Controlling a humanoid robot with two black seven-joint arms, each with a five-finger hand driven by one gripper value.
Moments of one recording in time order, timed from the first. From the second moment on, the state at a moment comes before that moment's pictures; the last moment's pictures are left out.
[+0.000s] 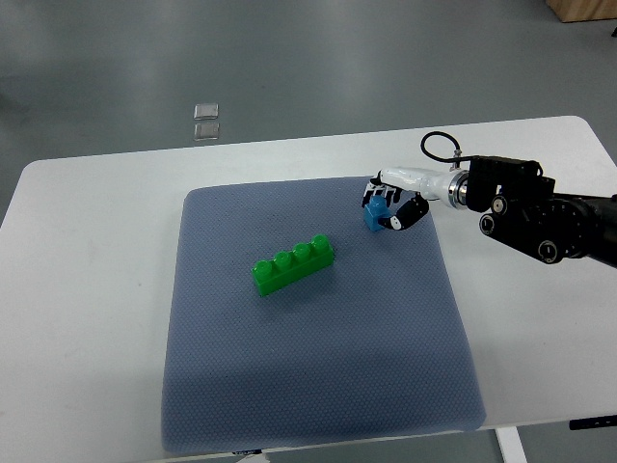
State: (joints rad) left arm -0.06 0.00 -0.10 -0.20 0.07 -0.04 0.16; right arm 1.06 -0.27 0.01 0.69 -1.21 0.07 0.22
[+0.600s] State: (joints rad) left arm -0.06 0.00 -0.09 -0.20 0.07 -0.04 0.16; right arm 1.16 -0.37 0.01 0.94 -1.16 0.13 0.23
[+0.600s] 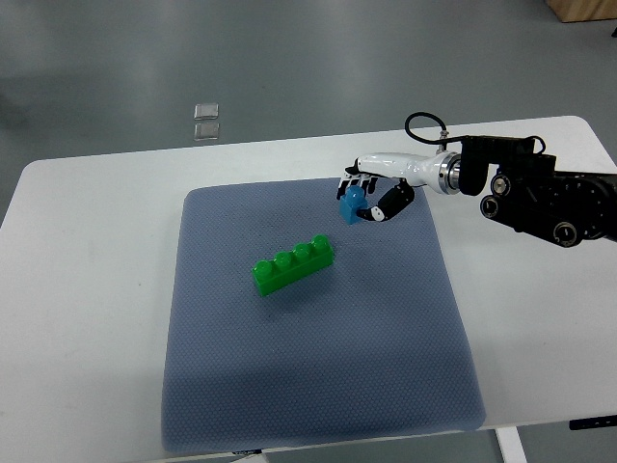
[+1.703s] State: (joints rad) left arm -0.06 0.00 -0.09 -0.21 0.07 -0.04 0.16; right arm 1.21 -0.33 -0.08 1.13 -0.98 -0.01 0.15
